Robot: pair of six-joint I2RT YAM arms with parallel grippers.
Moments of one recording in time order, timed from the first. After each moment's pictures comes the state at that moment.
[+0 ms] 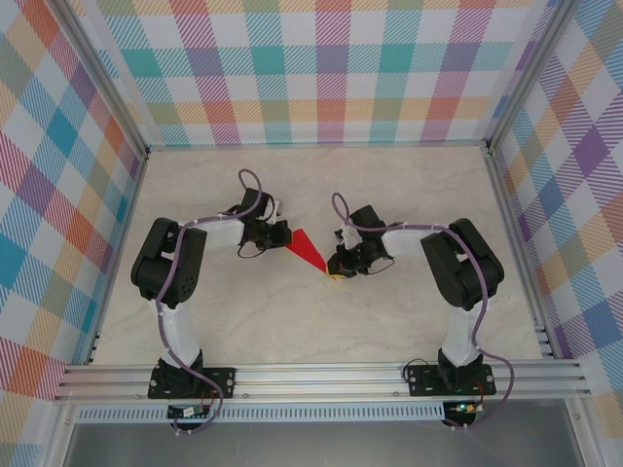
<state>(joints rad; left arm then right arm) -0.34 1.93 1.10 -0.18 0.38 -0.44 0.52 1.91 1.01 -0.30 -0.69 0.49</state>
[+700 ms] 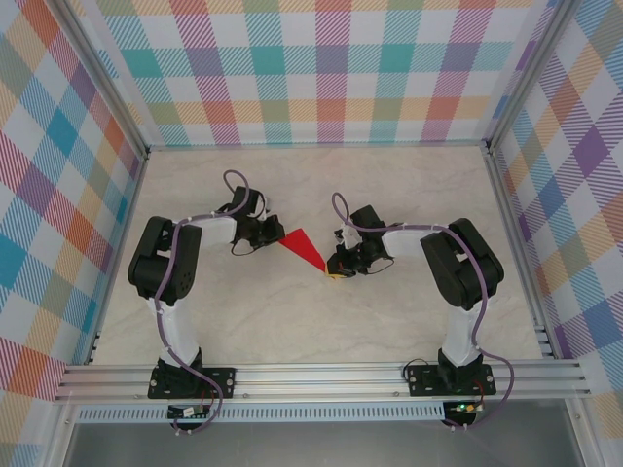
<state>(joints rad) -0.27 1.94 1.10 -0.16 0.40 -0.57 0.52 1.92 1.00 -0.28 -0.70 0.49</state>
